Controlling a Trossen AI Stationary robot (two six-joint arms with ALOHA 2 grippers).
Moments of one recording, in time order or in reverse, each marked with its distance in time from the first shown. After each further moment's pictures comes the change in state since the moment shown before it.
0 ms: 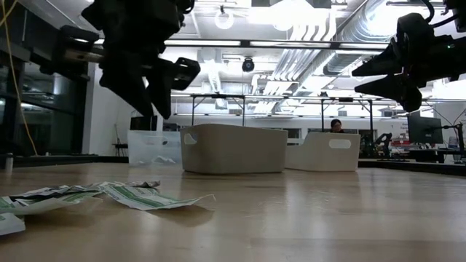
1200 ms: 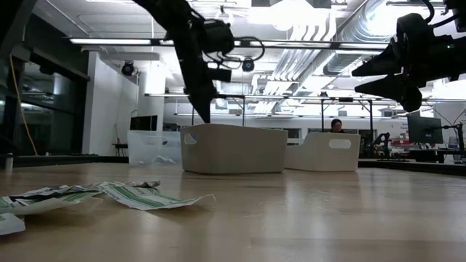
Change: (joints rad) left arm 0.521 0.315 0.536 -0.331 -0.534 -0.305; right arm 0.000 0.000 0.000 0.002 0.009 0.000
